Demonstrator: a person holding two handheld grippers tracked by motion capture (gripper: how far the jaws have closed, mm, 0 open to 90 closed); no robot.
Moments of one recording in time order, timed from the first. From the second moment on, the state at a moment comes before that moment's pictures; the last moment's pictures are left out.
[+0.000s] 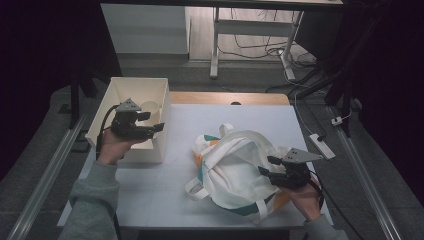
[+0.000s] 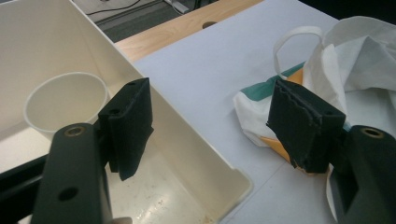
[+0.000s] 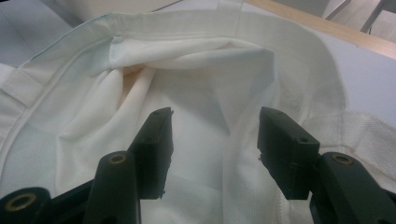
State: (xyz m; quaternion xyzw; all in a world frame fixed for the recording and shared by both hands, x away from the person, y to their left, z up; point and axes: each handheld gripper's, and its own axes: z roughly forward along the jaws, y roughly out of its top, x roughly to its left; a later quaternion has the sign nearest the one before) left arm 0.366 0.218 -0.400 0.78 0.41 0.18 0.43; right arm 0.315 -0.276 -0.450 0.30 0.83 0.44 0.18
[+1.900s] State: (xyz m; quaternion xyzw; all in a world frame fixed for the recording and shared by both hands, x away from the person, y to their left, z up) left arm 0.474 0.258 -0.463 0.78 0.51 0.17 0.32; right arm 0.312 -0.276 -0.448 0.30 0.83 0.44 0.19
